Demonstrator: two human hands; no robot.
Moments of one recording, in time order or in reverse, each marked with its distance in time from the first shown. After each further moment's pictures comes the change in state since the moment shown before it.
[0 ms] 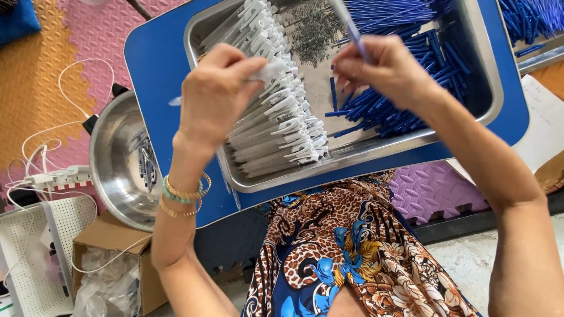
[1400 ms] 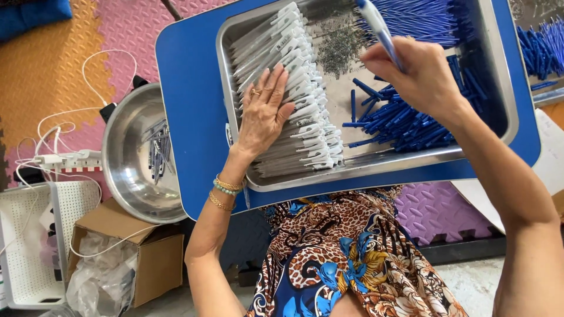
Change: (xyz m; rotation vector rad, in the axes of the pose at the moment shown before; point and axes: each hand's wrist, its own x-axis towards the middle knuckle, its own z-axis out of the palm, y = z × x) left_hand -0.092 -0.020 0.137 -0.112 -0.084 -0.224; right_hand 0.006 -0.003 -0.009 -0.609 0.156 -0.474
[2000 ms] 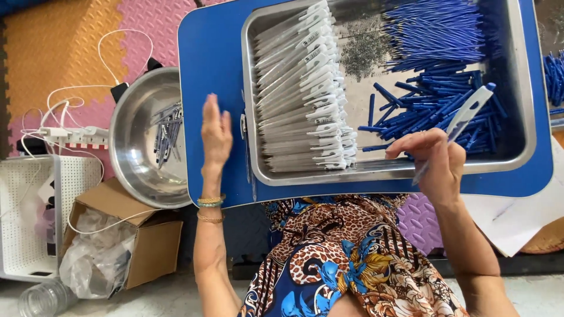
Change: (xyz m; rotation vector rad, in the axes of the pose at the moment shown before) left_hand -0.119 -0.098 -0.021 -0.246 0.180 -0.581; right_hand -0.131 -0.018 0.065 0.791 0.273 0.103
